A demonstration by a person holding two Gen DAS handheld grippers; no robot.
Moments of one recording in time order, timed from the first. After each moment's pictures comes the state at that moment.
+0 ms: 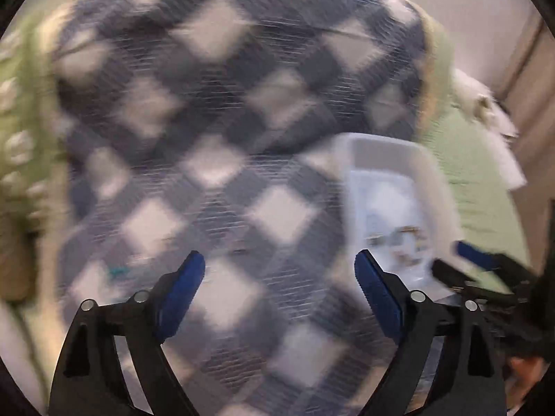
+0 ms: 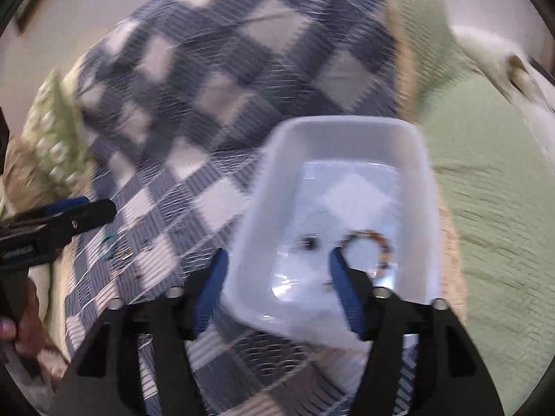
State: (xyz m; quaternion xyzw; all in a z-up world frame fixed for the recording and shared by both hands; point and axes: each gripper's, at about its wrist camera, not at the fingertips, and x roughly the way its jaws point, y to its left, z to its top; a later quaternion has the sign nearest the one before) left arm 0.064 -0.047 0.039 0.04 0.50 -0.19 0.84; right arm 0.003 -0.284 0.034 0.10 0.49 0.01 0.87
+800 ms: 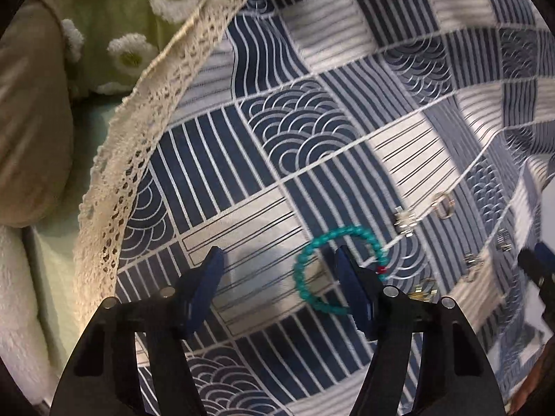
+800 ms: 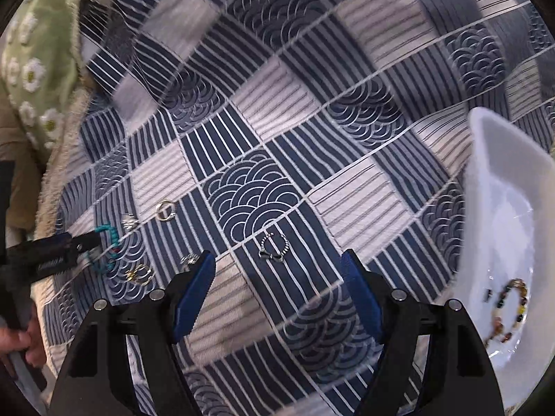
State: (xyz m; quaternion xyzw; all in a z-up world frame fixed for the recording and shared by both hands) left arm 0.152 0.155 -0.131 -0.01 0.63 0.02 0.77; right arm 0.133 -0.128 -0.083 0.05 0.58 0.03 0.81
